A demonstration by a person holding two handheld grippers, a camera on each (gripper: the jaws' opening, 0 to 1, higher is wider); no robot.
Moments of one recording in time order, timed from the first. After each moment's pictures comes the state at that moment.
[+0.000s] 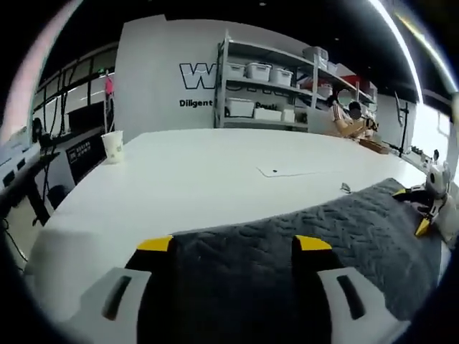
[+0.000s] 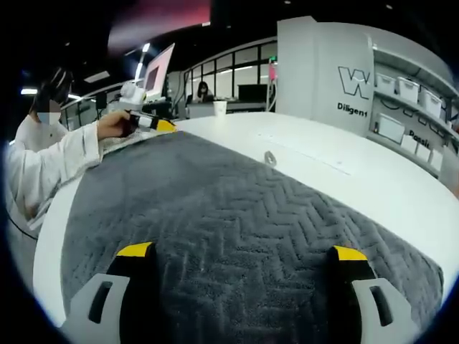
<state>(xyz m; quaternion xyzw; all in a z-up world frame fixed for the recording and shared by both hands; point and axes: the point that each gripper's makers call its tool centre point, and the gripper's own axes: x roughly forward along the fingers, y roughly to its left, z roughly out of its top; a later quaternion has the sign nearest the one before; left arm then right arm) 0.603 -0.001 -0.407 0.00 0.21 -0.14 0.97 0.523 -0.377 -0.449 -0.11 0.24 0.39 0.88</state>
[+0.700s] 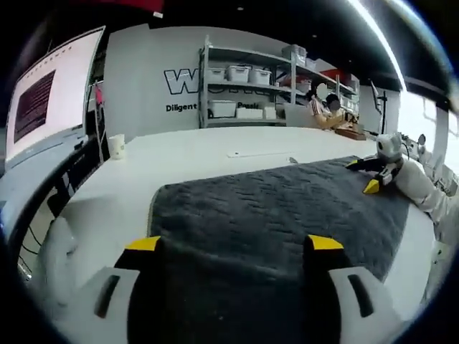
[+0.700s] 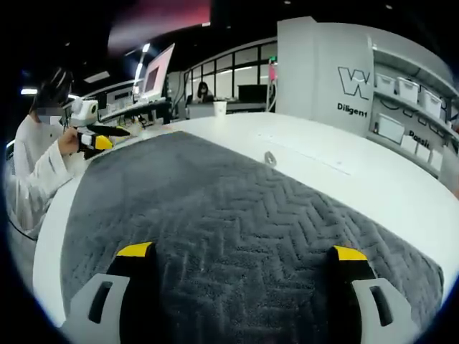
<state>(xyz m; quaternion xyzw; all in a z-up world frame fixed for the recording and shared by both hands) 0.448 -0.005 -0.403 0.03 0.21 -0.17 0.96 0.523 -0.377 -0.449 -0.11 0.24 0.39 0.88</state>
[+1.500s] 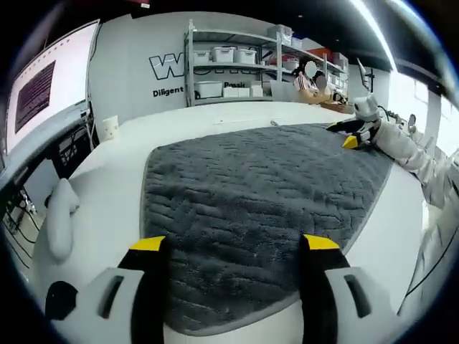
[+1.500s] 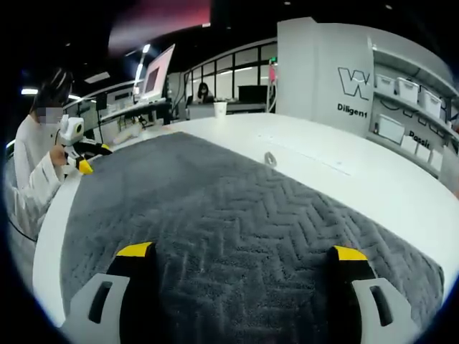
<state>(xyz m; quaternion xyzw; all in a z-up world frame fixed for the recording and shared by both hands) 0.391 0.004 -0.443 0.06 0.26 -0.21 0.94 0.525 -0.378 -0.449 -0.11 0.24 0.39 0.88</state>
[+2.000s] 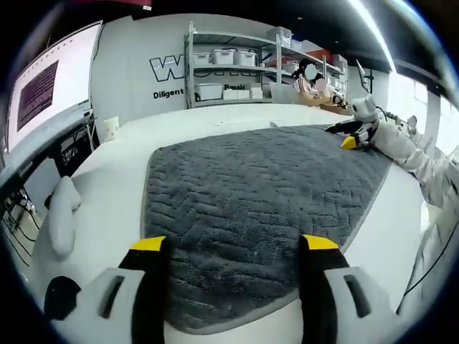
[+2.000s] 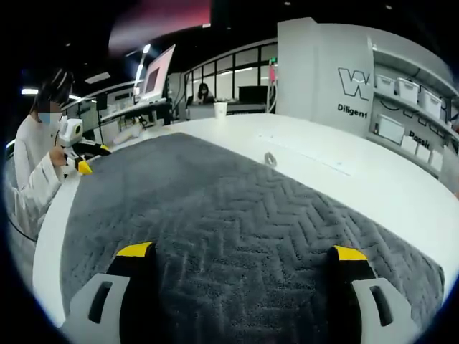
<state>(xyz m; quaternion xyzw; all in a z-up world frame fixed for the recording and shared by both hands) 0.385 0.005 -0.442 0.06 0.25 -0.21 0.94 0.524 -0.378 -0.449 -0.11 0.24 0.40 0.88</state>
